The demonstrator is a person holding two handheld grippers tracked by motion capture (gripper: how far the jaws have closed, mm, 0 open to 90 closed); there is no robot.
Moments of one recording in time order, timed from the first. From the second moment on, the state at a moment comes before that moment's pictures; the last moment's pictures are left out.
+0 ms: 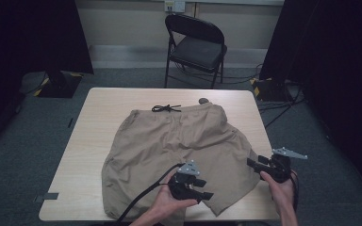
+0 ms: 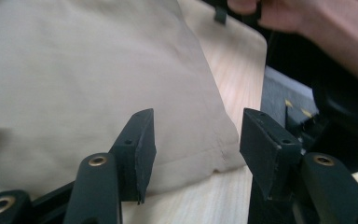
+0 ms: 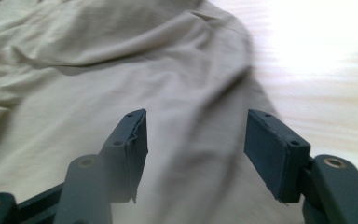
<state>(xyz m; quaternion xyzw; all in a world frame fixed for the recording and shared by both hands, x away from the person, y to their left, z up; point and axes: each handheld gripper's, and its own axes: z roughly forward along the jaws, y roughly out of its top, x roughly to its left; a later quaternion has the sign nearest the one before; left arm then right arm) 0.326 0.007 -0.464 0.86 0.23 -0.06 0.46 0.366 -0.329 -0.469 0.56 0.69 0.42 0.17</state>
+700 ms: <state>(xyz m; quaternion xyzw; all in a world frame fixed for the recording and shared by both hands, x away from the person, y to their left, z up) 0.306 -0.026 -0.495 0.88 0.18 -0.06 0.44 0.362 -0.357 -0.494 0.59 0.69 0.39 0.18</state>
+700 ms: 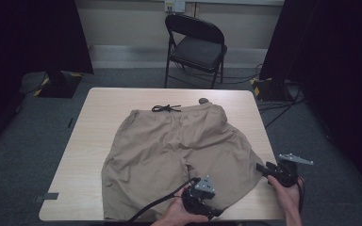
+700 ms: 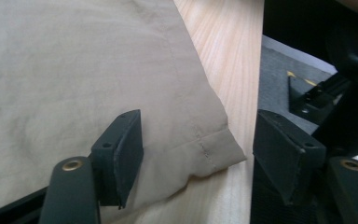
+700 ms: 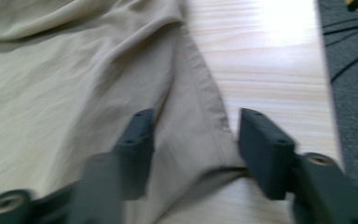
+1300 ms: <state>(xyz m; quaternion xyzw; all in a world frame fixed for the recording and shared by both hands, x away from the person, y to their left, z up) 0.300 -0.023 -0.498 0.88 0.20 0.01 0.44 0.347 -0.326 -0.475 0.54 0.71 0.43 0.18</state>
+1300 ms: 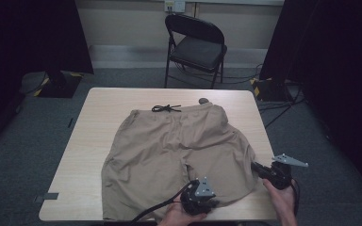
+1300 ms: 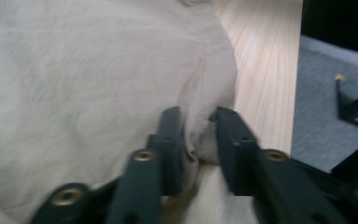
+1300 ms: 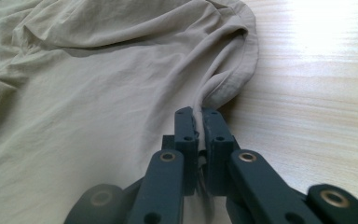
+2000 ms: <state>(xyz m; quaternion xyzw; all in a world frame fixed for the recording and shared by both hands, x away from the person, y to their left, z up) 0.283 0.006 -0.476 0.84 0.19 -0.08 0.51 0.292 -0.355 -0.444 0.54 0.69 0.44 0.20</state>
